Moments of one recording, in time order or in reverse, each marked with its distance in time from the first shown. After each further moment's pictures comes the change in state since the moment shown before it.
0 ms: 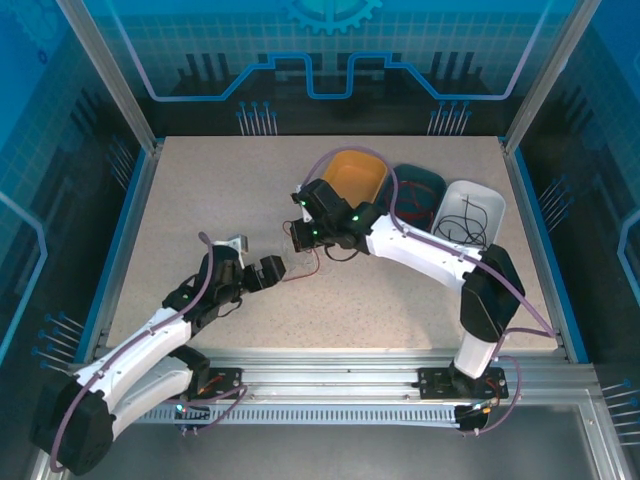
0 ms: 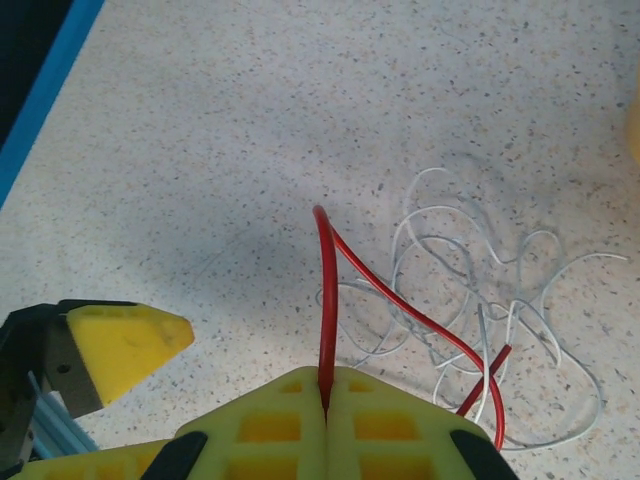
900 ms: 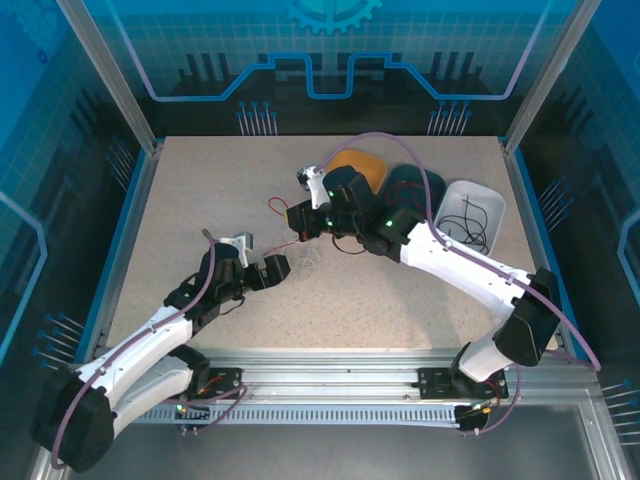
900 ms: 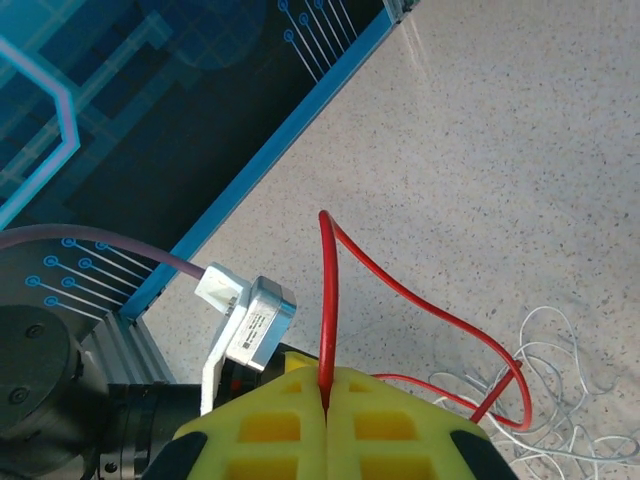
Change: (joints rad) left arm 0.000 0.021 0.002 0.071 0.078 0.018; right arm 0.000 -0.214 -0.044 0.167 -0.113 -0.080
